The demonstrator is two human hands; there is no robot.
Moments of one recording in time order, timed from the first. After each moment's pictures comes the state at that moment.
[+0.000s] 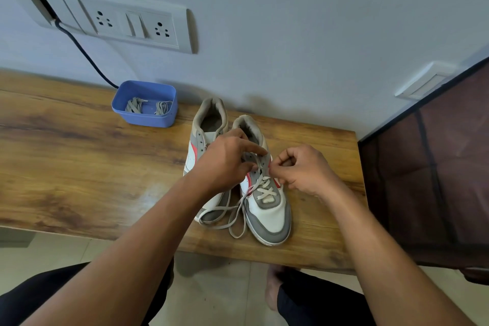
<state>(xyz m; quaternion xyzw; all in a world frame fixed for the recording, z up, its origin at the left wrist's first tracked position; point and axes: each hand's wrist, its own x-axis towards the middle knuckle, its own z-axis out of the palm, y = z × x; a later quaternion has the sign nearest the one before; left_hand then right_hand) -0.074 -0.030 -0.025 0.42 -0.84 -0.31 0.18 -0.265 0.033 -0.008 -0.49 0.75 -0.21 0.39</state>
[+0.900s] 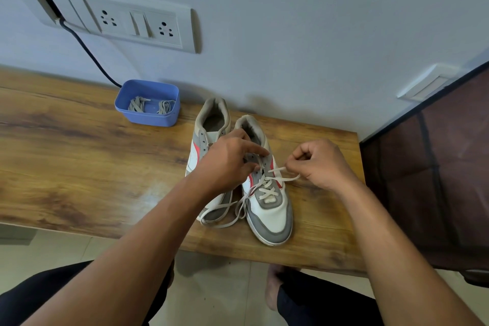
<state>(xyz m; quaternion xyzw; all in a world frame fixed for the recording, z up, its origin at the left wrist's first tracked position) -0.072 -0.028 -0.026 0.42 -0.84 -0.31 0.17 -0.287 0.028 -0.007 -0.51 0.76 -0.22 0.34</state>
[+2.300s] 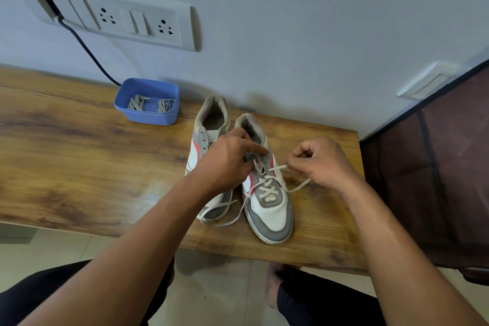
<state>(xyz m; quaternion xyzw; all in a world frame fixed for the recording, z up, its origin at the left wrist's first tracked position) -0.071 -0.026 -0.025 0.41 -0.84 -0.30 0.18 -0.289 0.028 -0.007 -0.54 0.75 -0.21 0.32</state>
